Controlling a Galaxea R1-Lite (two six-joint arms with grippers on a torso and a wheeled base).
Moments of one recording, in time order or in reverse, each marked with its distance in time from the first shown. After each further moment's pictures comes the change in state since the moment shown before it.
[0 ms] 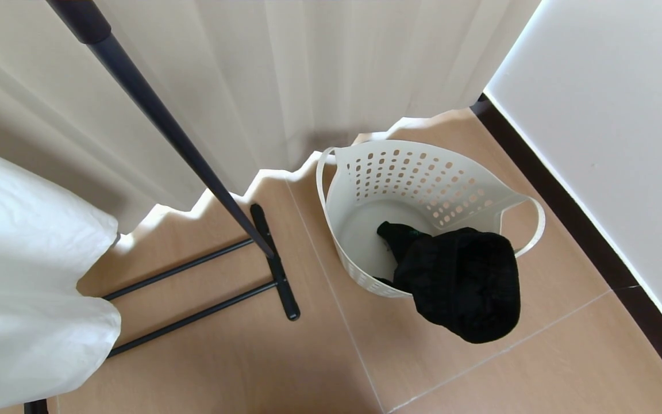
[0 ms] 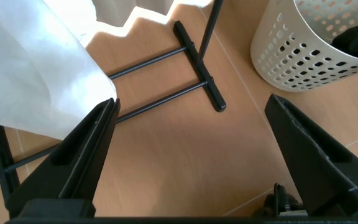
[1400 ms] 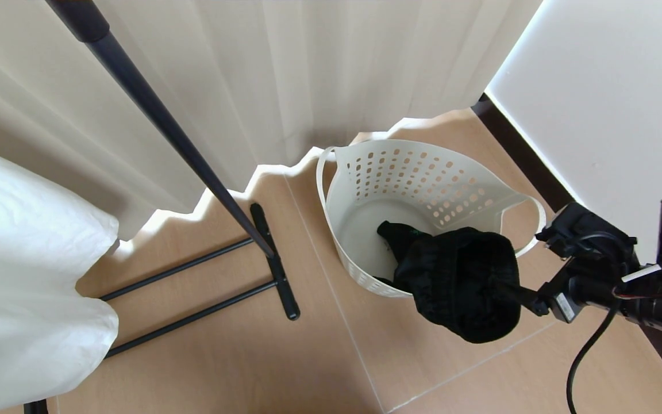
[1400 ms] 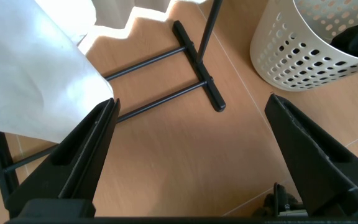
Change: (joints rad) left arm 0.000 -0.001 0.000 0.000 -0.002 0.001; right arm 0.182 1.270 -0.563 -0.334 -0.017 -0.433
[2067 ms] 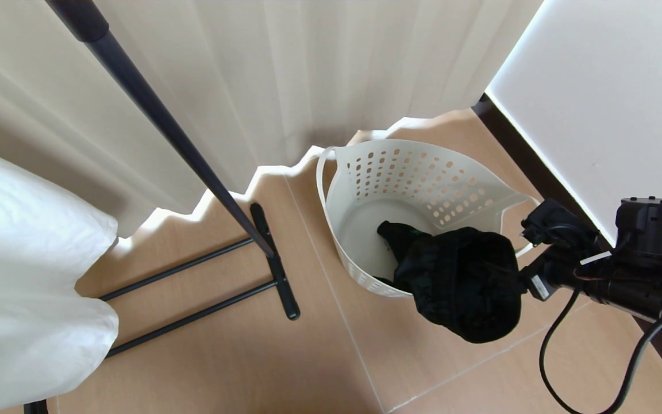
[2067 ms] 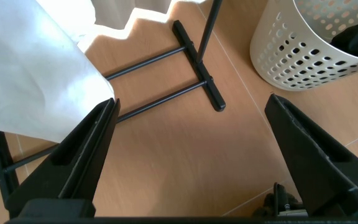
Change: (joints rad) left arm 0.000 0.000 0.000 0.000 -0.001 0.000; right arm -0.089 0.209 -0.031 -0.227 0.008 -0.011
